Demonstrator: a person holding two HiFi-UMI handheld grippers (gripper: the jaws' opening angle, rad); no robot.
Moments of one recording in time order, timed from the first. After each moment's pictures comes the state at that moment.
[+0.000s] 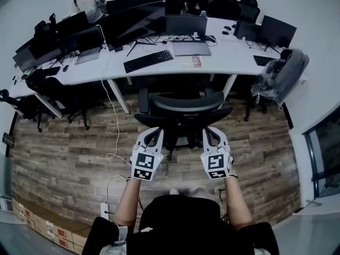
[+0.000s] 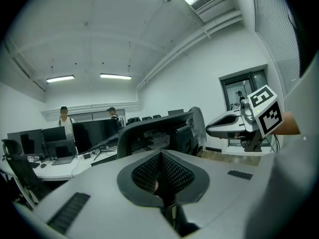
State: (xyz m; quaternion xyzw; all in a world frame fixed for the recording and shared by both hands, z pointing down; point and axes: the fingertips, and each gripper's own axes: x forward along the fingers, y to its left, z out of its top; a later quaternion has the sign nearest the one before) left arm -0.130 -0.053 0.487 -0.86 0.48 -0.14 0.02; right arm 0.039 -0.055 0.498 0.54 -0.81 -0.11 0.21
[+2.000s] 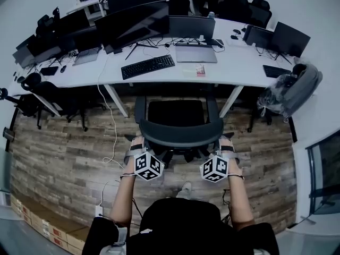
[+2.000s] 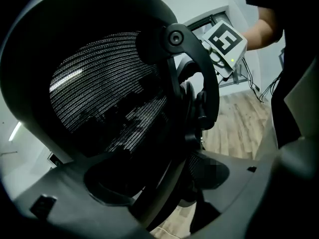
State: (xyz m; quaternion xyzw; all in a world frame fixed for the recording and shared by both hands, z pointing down) left arm -0.081 -0.181 0.597 -0.83 0.35 -0.41 0.15; right arm 0.072 -0.184 0.600 0.35 -0.80 -0.23 0.44
